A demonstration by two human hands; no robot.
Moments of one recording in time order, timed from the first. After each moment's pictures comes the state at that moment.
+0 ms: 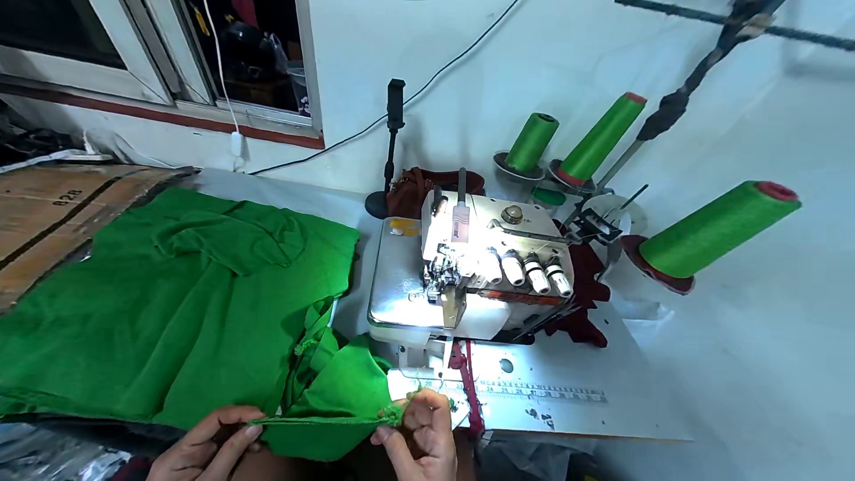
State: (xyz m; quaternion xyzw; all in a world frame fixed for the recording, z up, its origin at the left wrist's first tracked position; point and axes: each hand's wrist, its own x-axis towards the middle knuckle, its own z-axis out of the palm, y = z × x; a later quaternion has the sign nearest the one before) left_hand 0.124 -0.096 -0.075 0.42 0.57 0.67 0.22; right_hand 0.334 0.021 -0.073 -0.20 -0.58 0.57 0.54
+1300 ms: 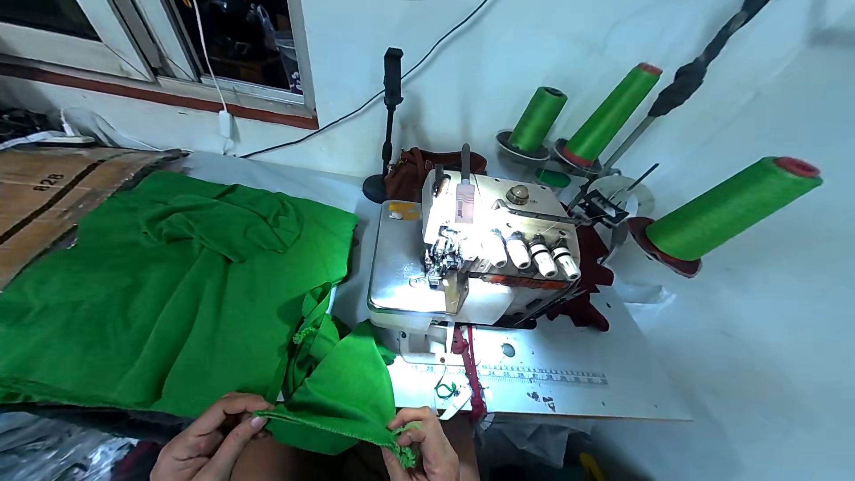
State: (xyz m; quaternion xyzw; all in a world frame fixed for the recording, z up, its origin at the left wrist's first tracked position) left_hand 0.122 -0.095 -0.085 0.45 0.56 0.66 0.22; right_hand 0.341 0.011 -0.103 -0.20 -0.70 0.38 0.58
